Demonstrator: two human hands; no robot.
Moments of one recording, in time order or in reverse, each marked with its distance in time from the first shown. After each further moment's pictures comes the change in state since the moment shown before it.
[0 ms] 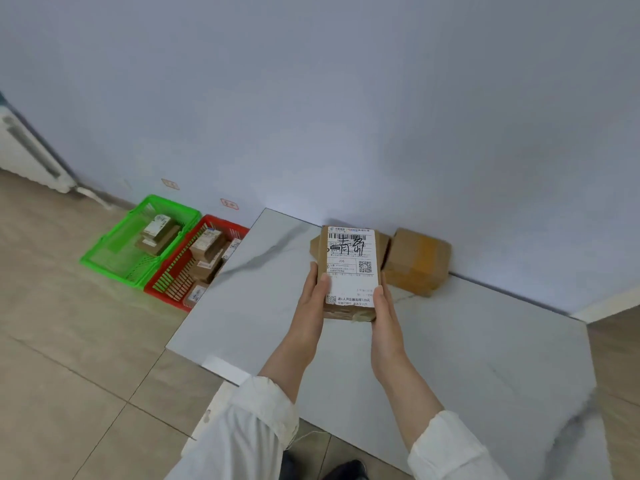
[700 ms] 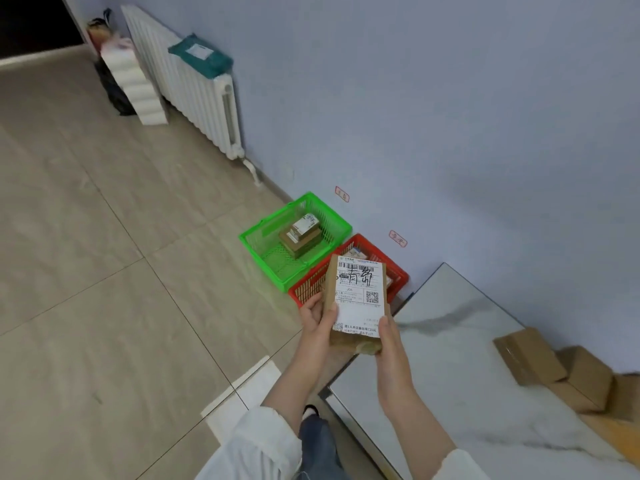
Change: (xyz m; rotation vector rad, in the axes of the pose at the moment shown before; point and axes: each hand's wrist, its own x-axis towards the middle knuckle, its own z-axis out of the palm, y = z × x) left_hand 0.012 0.071 -0.473 -0.287 0.456 0.001; right_hand 0.011 0.122 0.472 -0.218 -0.332 0.169
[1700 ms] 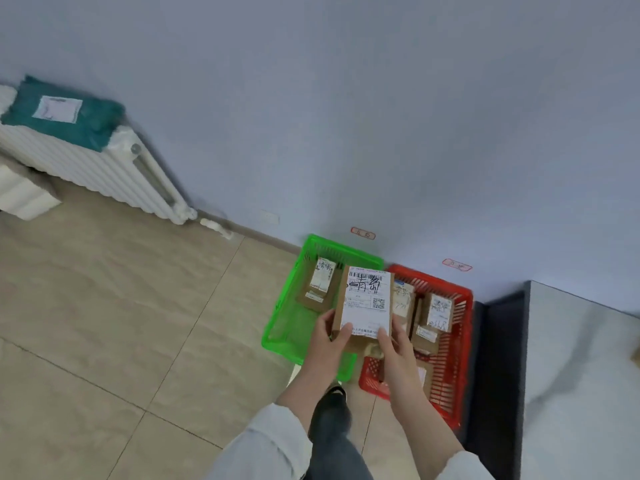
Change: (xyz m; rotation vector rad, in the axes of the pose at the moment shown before) left_hand 0.472 0.172 -0.134 0.520 -0.301 -0.265; right_hand 0.385 -0.054 0.272 0.049 0.510 0.155
